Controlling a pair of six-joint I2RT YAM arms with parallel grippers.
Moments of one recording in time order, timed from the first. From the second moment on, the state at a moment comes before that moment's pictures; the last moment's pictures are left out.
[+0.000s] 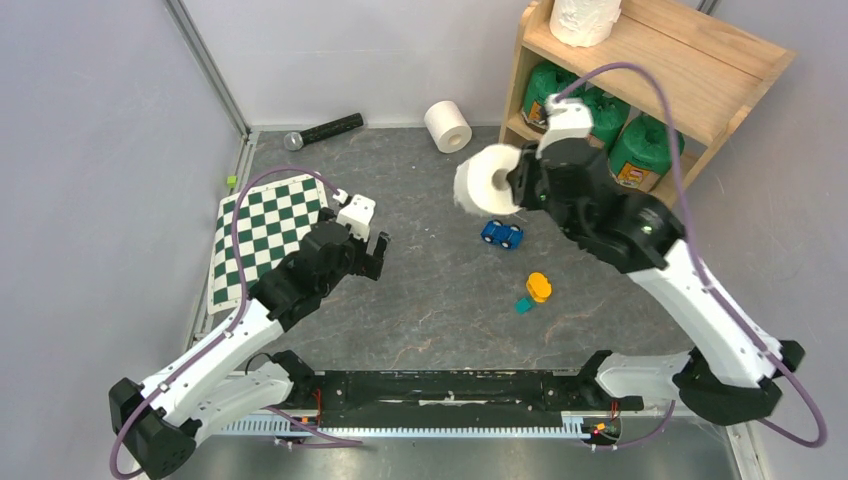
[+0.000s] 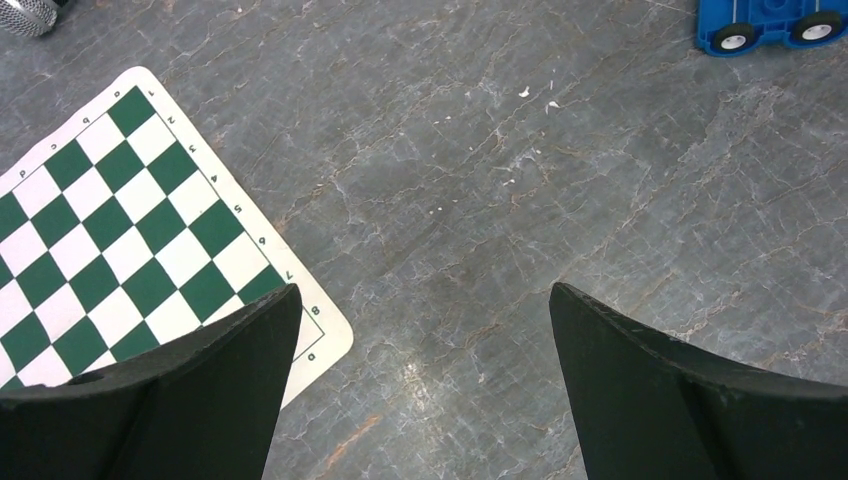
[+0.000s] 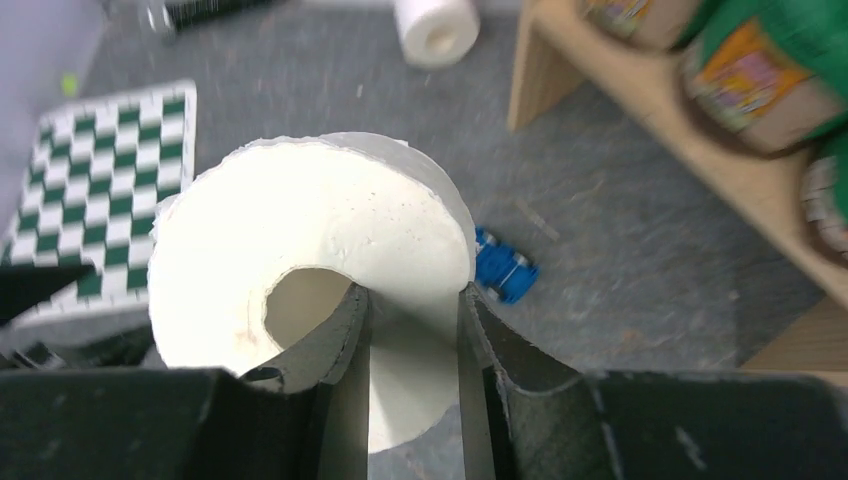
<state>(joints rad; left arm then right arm) -0.68 0.87 0.76 -0.39 -0.31 -0.03 0.79 1.24 1.62 -0.88 0.50 0.38</state>
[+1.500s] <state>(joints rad) -0.68 0.94 0.76 -0.42 -0.34 -0.03 0.22 1.50 2.11 -0.51 0.73 -0.14</state>
